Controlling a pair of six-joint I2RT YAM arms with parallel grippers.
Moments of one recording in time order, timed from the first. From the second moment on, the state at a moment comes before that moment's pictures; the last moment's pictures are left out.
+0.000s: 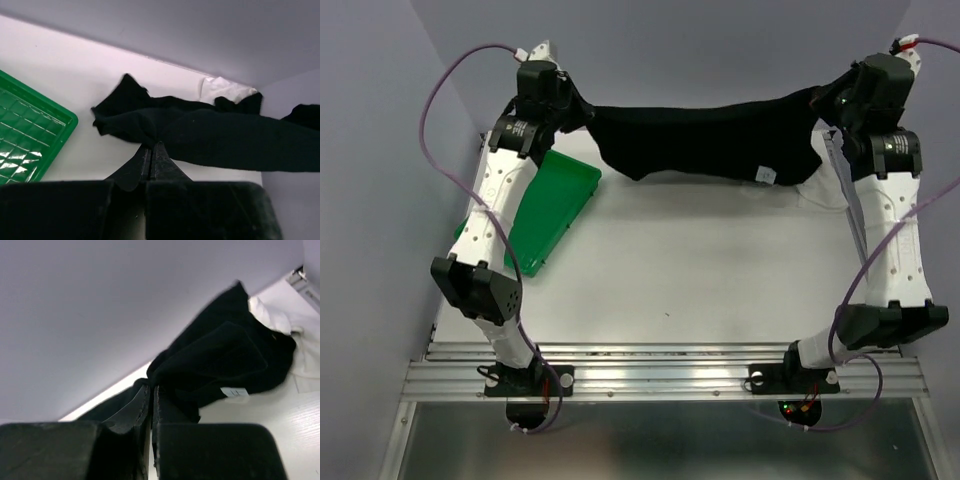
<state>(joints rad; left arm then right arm) -0.29 1.73 2.00 -0.65 0.02 -0.61 0.02 1.54 1.97 -0.66 0.21 0.66</state>
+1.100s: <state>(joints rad) -0.27 1.30 0.90 -0.40 0.20 -0.60 0.02 0.84 0.63 -0.82 0.05 0.90</state>
